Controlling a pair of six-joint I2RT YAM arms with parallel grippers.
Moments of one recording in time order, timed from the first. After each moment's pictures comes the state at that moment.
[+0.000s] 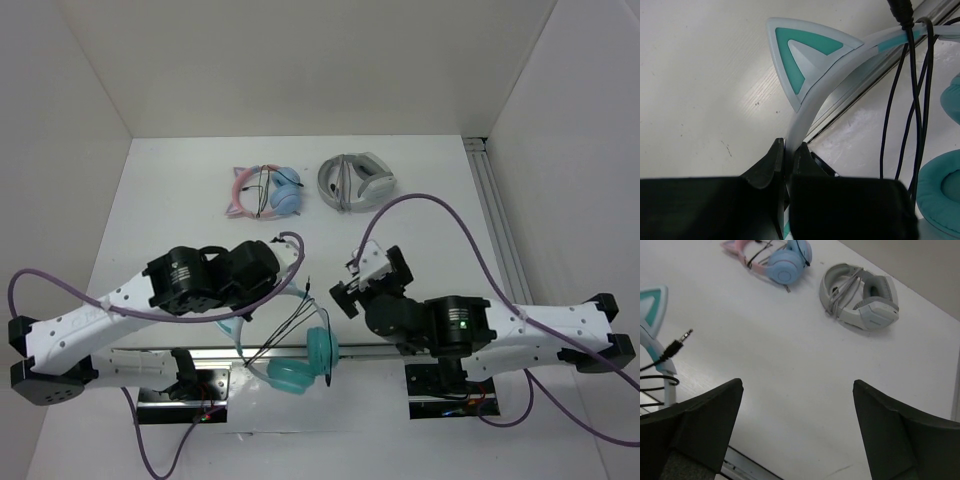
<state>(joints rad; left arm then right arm) -1.11 1.11 1.35 -1.29 -0.25 -0.24 1.52 0.94 0.97 -0.58 1.04 0.19</state>
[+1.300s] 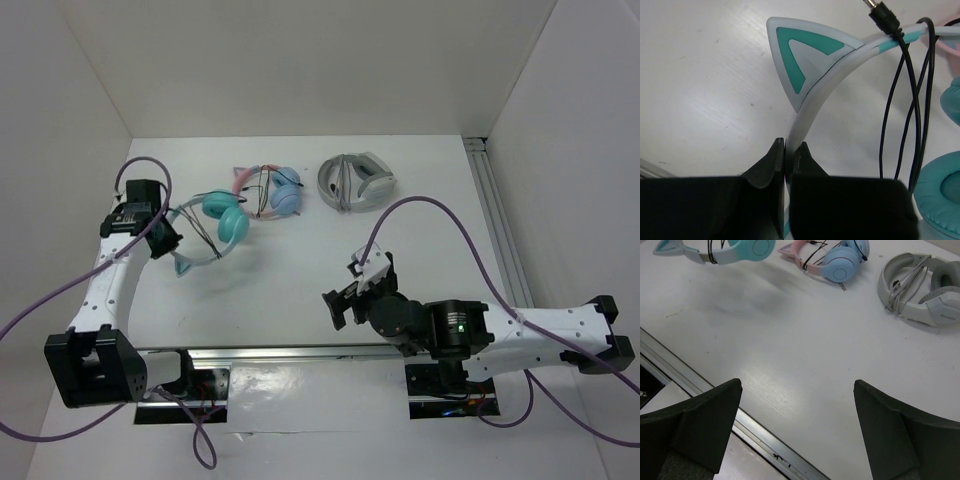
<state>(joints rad) 0.10 1.23 1.09 -0.84 -0.22 -0.51 1.52 0.88 0.89 -0.44 0.88 0.33</state>
